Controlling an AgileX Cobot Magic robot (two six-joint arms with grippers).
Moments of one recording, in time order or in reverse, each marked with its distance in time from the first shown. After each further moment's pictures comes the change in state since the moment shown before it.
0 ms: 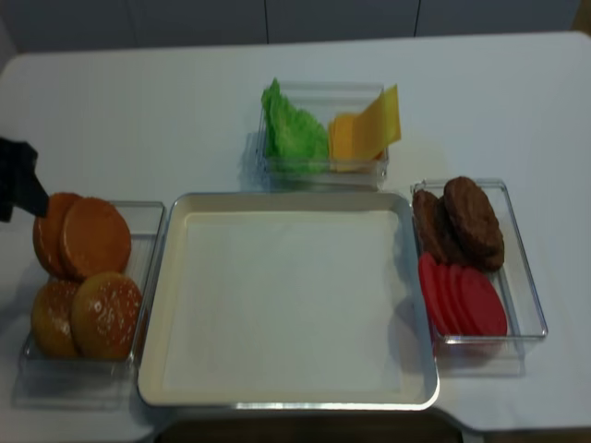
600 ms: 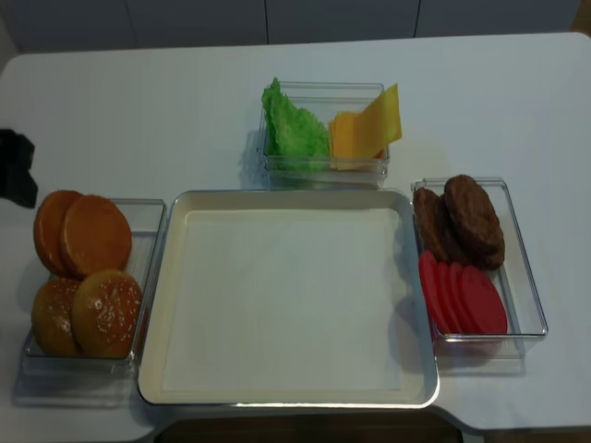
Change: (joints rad) left arm -0.087 -0.138 0.022 0.125 0.009 -0.138; right arm 0.000 0.000 0.000 0.000 0.000 0.000
